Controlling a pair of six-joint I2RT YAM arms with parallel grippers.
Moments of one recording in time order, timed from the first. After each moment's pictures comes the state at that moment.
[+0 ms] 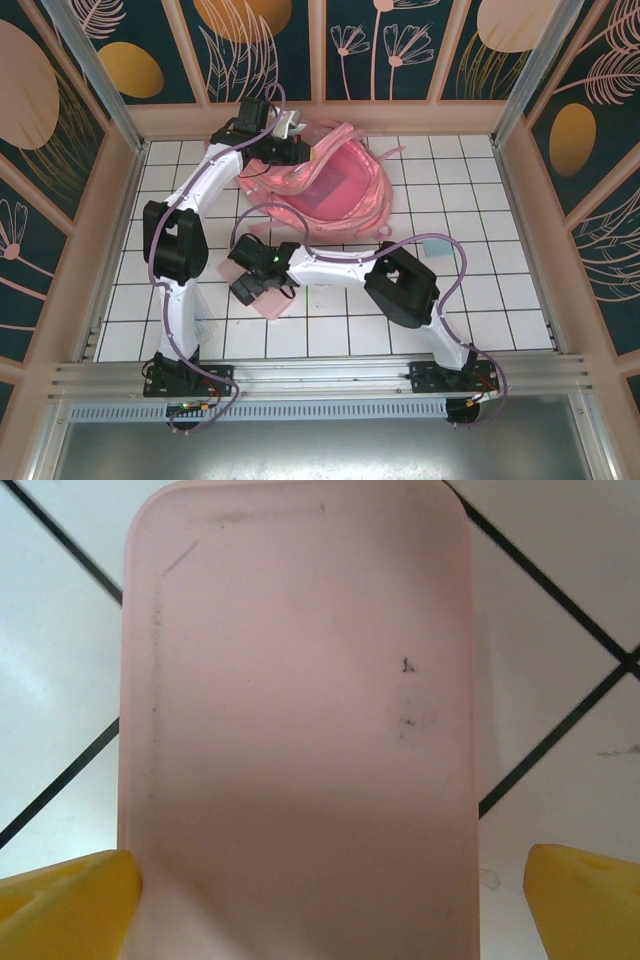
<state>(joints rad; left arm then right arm) -0.32 2.14 1.99 -0.59 0.68 -0.29 1.18 2.16 1.63 -0.52 0.12 0.26</state>
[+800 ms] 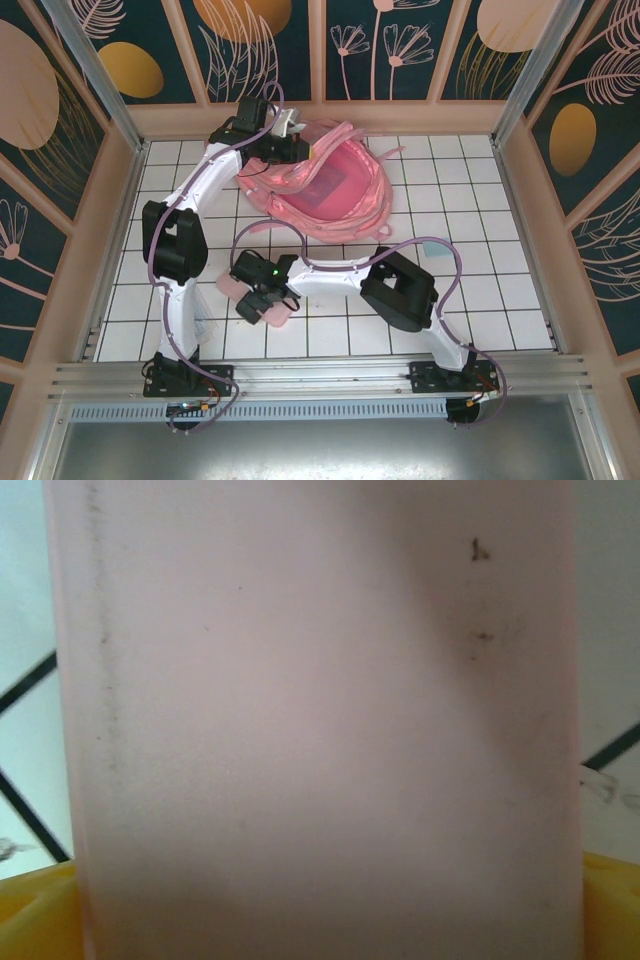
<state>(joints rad) -0.32 2.14 2.00 -0.59 0.68 -0.31 1.21 2.16 1.55 -0.53 0.08 0.22</state>
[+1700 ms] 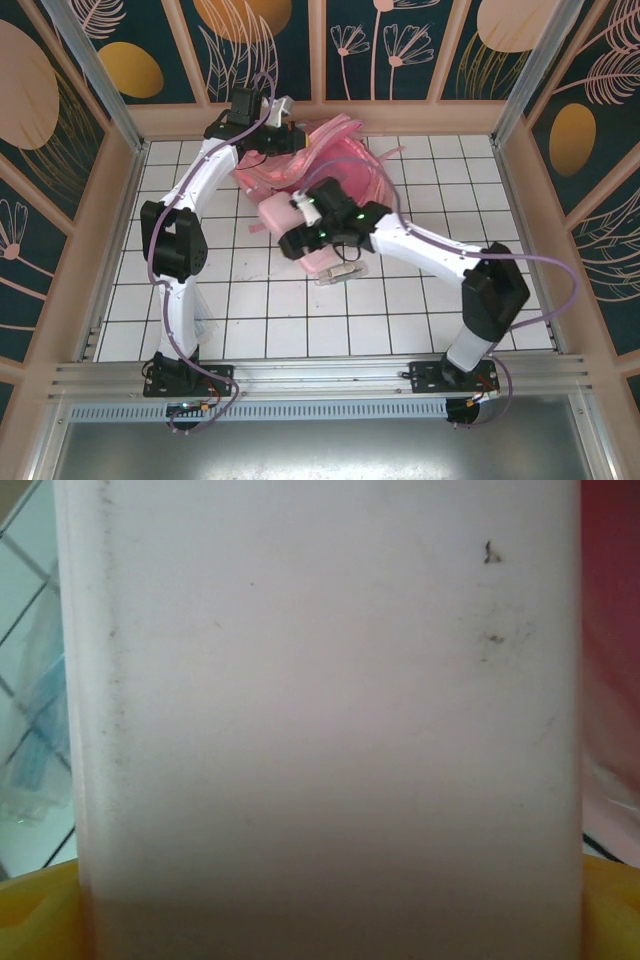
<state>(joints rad) -0.30 2.17 2.07 -0.58 0.67 -0.40 0.82 1.64 1.30 -0.51 -0.18 0.23</state>
